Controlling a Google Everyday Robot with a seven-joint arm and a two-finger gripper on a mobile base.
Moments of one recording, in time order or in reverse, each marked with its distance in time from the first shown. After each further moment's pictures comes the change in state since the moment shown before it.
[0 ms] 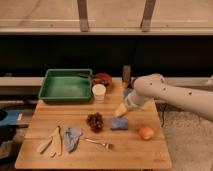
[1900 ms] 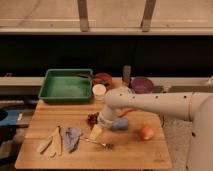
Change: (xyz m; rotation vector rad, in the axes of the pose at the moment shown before) arm 0.037 0.143 0.072 -0.246 0.186 -0.341
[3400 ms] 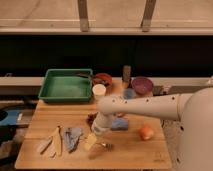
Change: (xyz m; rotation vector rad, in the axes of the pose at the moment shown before) arm 0.012 0.035 0.045 -0.091 0.077 -0.075
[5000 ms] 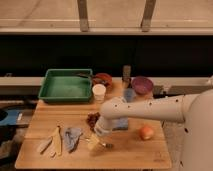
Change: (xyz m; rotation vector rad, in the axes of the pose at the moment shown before) arm 0.005 -0.023 0.003 0.129 -0.056 0.040
